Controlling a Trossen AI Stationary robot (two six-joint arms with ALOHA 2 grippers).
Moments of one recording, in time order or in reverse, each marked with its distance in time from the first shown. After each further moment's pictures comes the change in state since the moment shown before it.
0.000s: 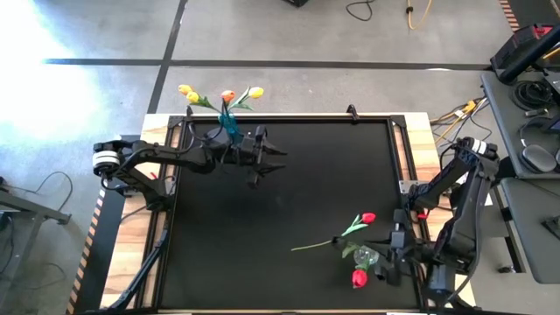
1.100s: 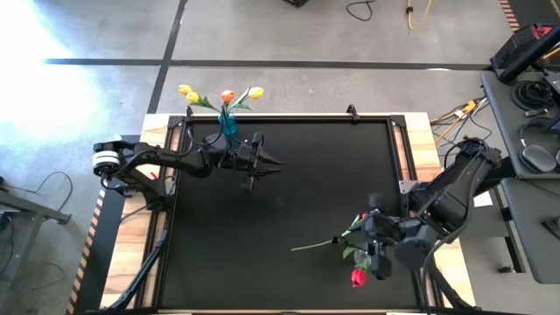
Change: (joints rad) left arm 0.000 0.000 -0.104 0.066 0.035 0.050; right arm -0.342 -0.002 0.307 0.028 -0.489 -0.451
